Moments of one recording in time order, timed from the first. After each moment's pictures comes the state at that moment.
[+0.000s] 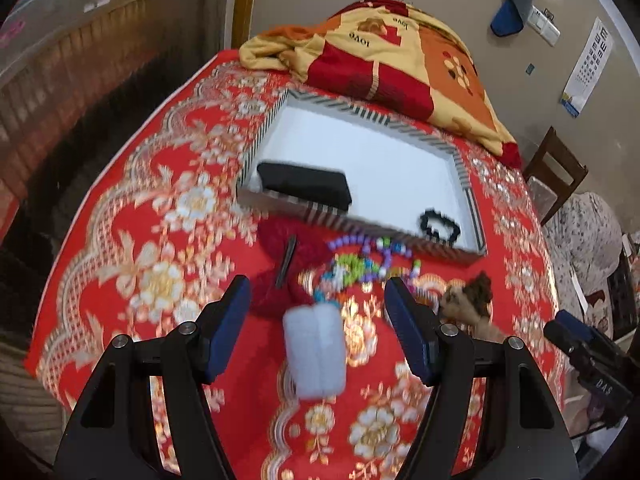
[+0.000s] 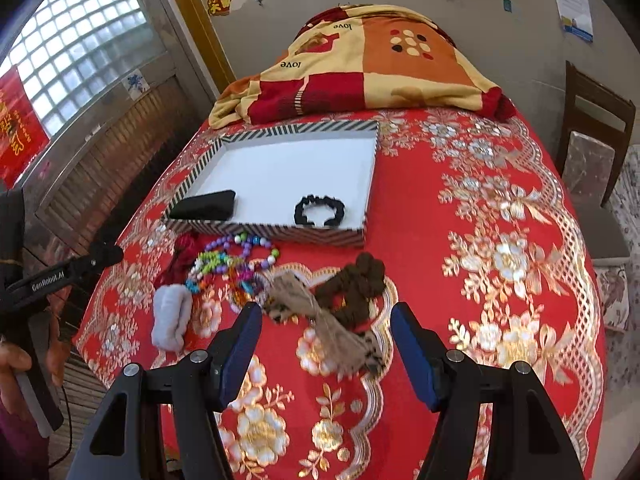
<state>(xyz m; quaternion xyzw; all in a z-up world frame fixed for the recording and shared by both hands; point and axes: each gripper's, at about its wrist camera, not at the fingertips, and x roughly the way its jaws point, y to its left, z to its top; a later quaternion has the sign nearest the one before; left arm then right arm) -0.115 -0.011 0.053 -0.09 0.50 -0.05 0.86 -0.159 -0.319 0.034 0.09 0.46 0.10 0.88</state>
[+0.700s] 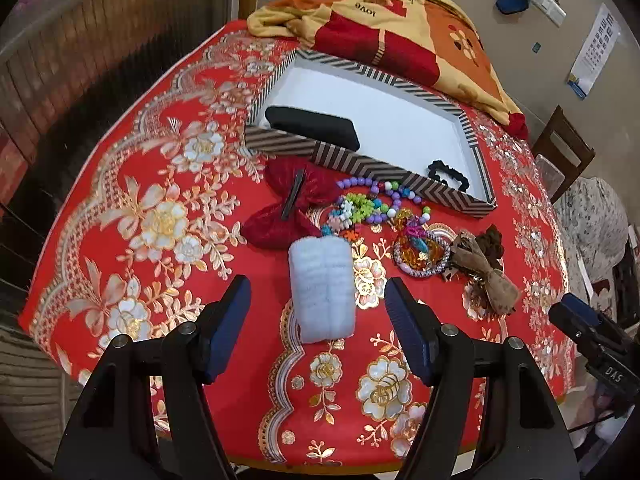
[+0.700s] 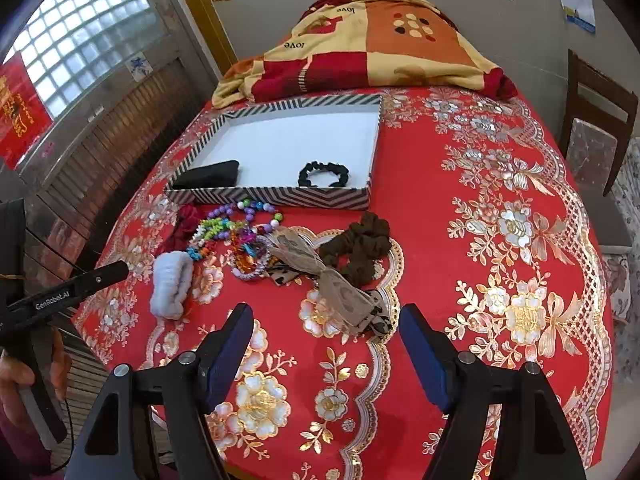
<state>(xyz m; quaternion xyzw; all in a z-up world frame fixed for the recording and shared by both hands) -0.146 -0.015 0.031 -0.09 0.53 -0.04 0.84 -0.178 -0.315 0.016 0.09 0.48 0.10 0.86</state>
